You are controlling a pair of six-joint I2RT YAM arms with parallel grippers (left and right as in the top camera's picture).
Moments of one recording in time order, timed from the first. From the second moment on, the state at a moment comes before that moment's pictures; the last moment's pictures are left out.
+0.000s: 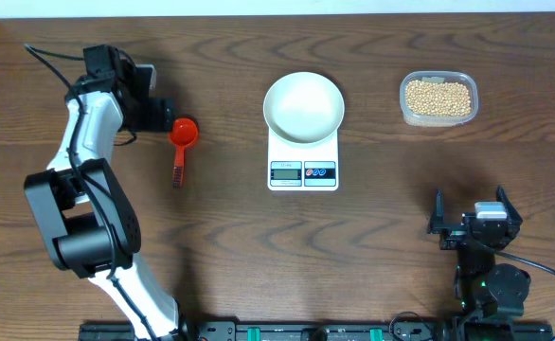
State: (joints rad) left arm 0.23 2.01 1.50 -0.72 0.16 0.26; right arm -0.06 0.01 0.01 -0.07 -0.01 -0.14
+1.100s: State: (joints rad) left arm 0.21 2.12 1.49 -0.73 0.26 0.28; right arm -0.06 0.01 0.01 -0.07 -0.01 -0.14
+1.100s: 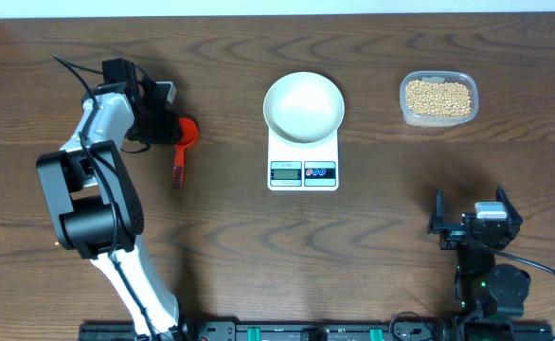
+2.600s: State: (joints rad) left arm 0.24 1.97 1.49 -0.70 0.26 -0.14; right arm -0.06 0.01 0.01 -0.07 -0.01 -0.14
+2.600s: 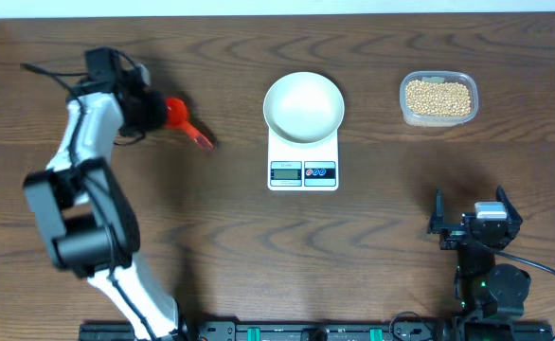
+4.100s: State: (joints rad) left arm 0.26 1.64 1.49 -1.04 0.53 -0.67; right arm -0.06 0.44 0.32 0.06 -0.52 0.12
